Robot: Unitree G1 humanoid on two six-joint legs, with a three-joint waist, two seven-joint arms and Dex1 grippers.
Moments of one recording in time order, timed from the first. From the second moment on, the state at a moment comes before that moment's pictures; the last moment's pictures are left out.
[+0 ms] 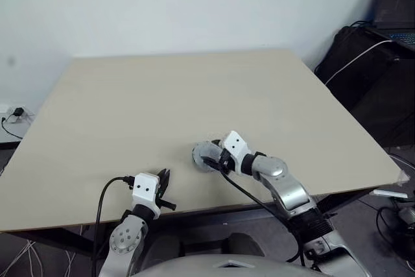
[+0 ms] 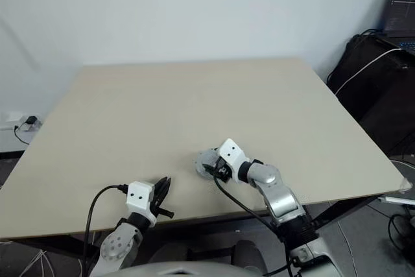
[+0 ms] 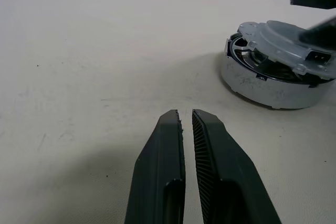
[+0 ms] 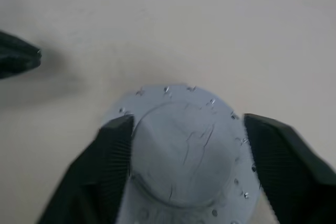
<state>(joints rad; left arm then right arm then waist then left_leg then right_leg) 0.41 0.13 -0.15 -0.08 -0.04 -0.12 -0.26 -0.19 -0.30 0.31 0.09 0.03 0.23 0.68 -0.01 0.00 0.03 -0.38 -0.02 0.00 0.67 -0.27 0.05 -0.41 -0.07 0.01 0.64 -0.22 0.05</state>
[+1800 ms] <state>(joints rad) 0.44 0.10 -0.16 -0.09 -0.06 -0.12 -0.24 -0.28 -0.18 0.30 0.15 0.04 0.49 0.56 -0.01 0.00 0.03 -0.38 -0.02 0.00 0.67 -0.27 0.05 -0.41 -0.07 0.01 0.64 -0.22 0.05</state>
